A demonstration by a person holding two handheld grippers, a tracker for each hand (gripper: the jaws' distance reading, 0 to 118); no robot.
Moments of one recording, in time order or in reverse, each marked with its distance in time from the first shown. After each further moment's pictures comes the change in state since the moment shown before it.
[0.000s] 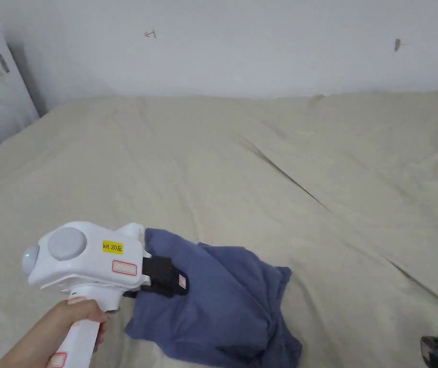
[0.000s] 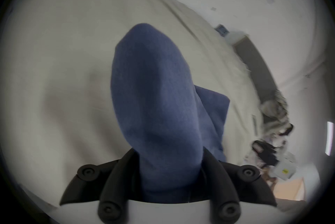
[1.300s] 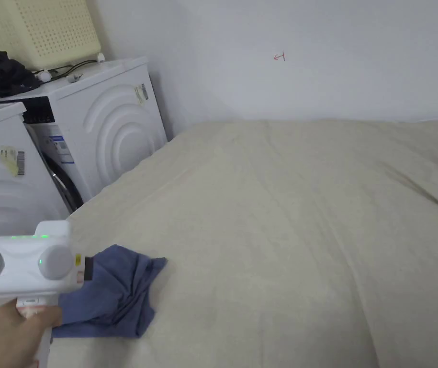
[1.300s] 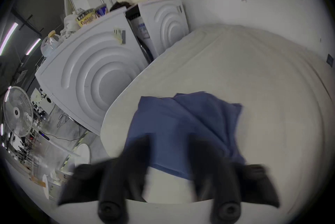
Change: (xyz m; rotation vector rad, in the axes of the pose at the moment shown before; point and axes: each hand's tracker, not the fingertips) left arm -0.166 0.021 0.173 0.428 0.974 0.050; right arm -0.097 0.049 -0.078 -0.020 0.104 0.130
